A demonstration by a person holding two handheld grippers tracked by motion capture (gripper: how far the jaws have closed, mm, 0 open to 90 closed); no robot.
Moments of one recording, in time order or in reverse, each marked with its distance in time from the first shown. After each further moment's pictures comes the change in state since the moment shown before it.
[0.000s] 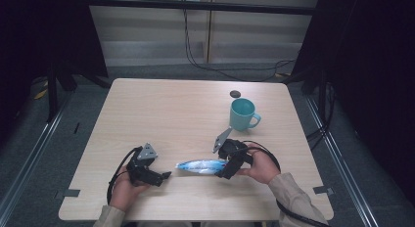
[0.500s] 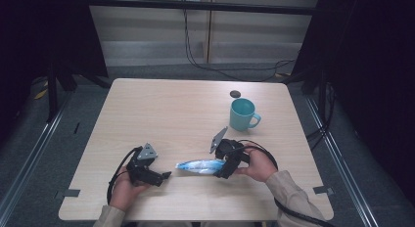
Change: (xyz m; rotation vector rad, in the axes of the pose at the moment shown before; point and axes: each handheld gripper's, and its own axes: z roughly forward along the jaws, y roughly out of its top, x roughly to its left) left arm 0.000 0.000 0.000 0.000 0.000 -0.001; right arm 0.000 0.007 0.006 0.043 0.017 -0.015
